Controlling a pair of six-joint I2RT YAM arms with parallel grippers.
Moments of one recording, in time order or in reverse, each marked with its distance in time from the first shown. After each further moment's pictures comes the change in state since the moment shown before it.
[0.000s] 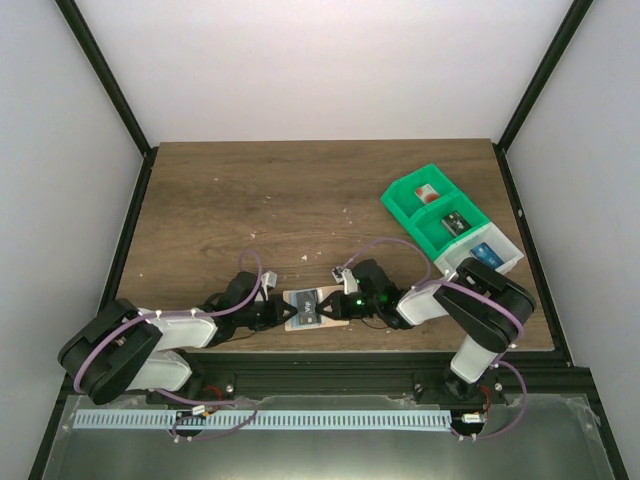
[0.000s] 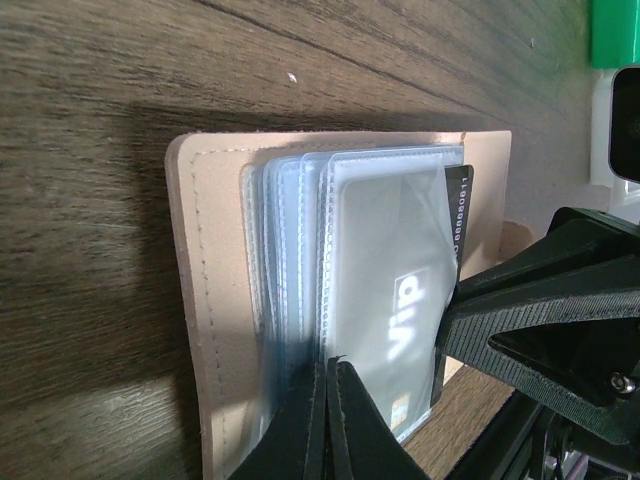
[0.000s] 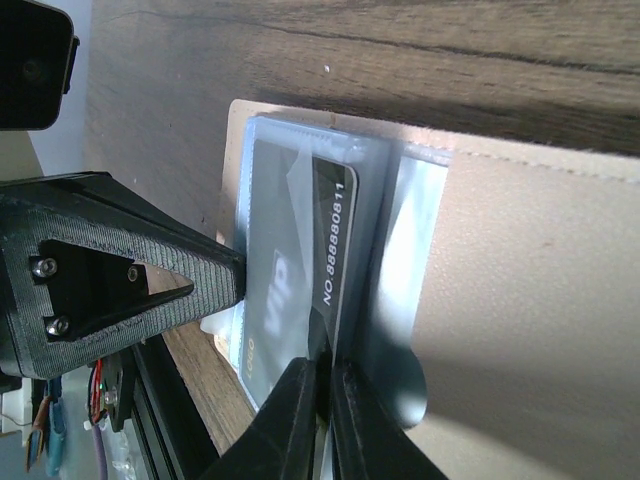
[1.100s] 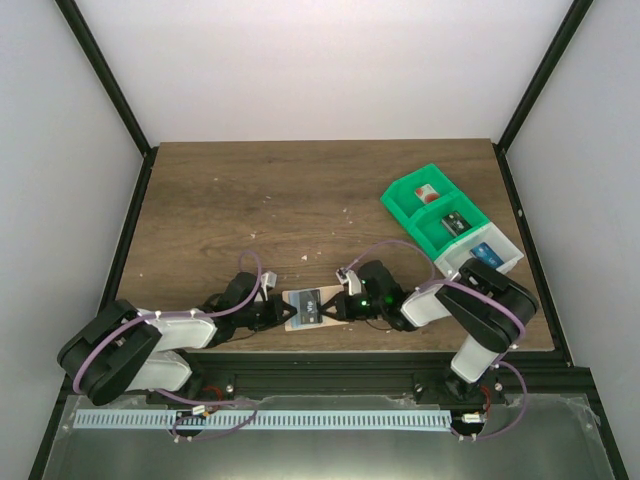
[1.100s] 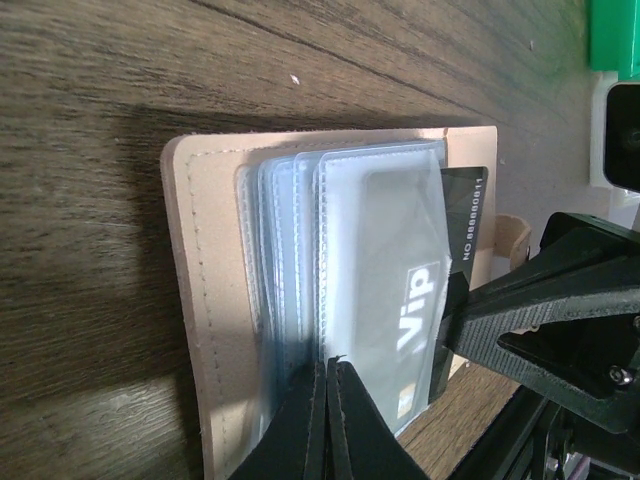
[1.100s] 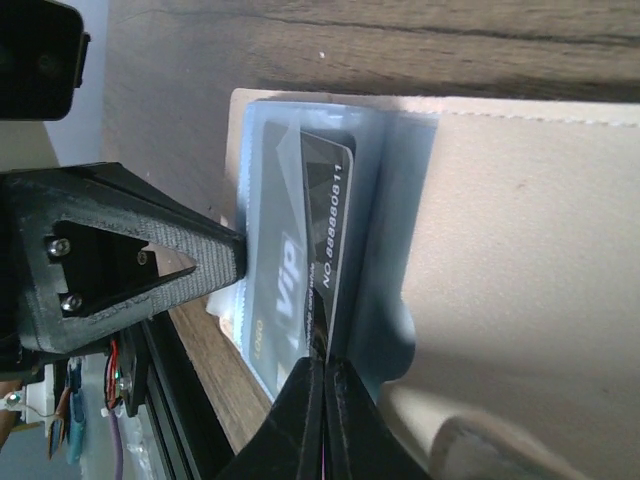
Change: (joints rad) left arm 0.000 -0.006 -0.006 0.003 -0.006 0.000; right arm -0.032 -0.005 -0.042 0.042 -0.037 0.008
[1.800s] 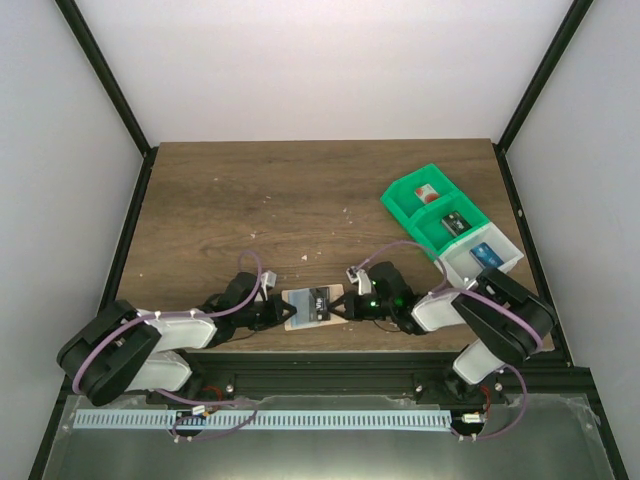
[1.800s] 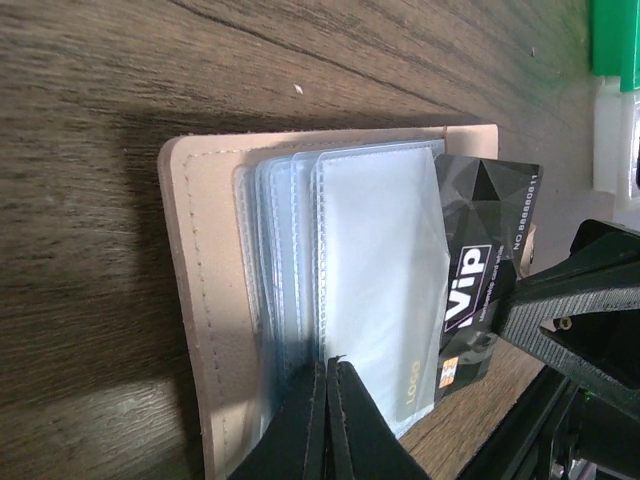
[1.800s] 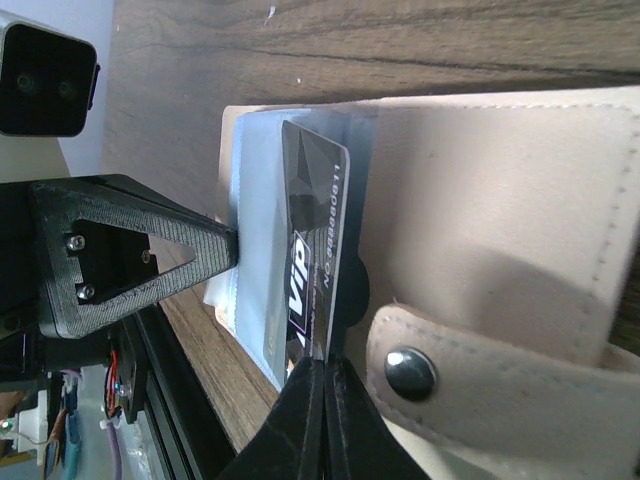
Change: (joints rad) left arm -0.002 -0.002 0.000 -0.002 -0.013 0.003; right arm -0.040 -0.100 -0.066 -0.010 0.011 -0.001
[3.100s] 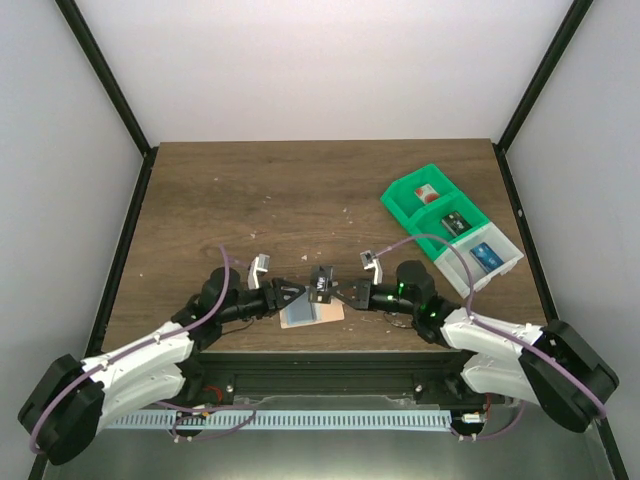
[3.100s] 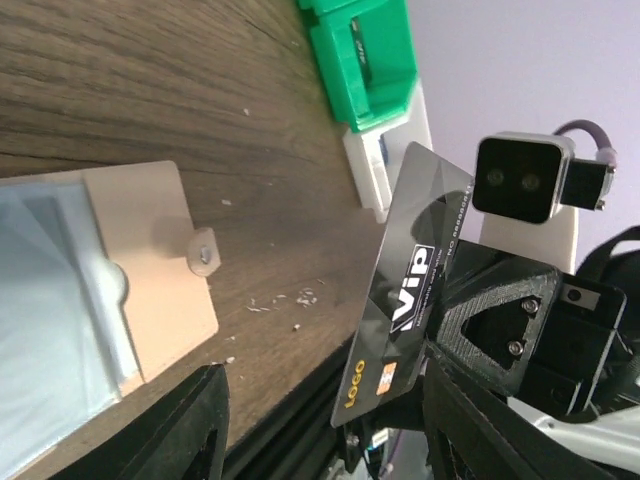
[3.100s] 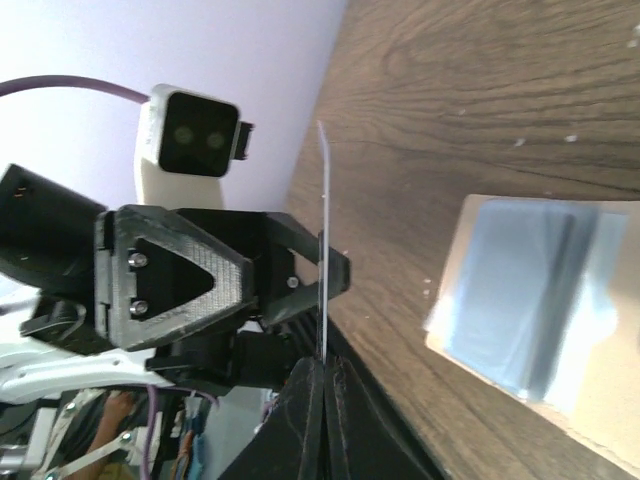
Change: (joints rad) left arm 0.002 -0.393 0.043 -0.082 0.087 -0.132; right arm -0.020 -0.447 -0.060 -0.022 -0.013 0.161
